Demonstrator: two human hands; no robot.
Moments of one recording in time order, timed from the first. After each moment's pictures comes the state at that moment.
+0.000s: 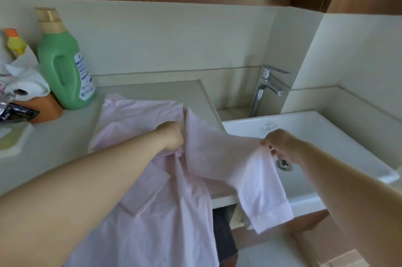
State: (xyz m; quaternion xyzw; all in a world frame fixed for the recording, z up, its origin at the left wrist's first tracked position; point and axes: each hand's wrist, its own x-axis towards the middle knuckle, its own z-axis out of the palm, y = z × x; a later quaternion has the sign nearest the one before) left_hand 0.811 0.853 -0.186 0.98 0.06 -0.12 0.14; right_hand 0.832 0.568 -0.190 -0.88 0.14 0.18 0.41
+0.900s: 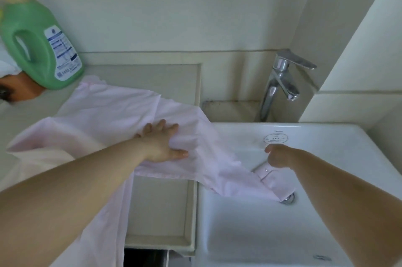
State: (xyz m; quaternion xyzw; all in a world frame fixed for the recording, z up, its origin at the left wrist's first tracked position) left_hand 0.892 0.767 -0.236 0.96 0.16 -0.24 0.07; right_hand 1.020 0.476 -0.297 -0.95 -0.10 0.31 0.03
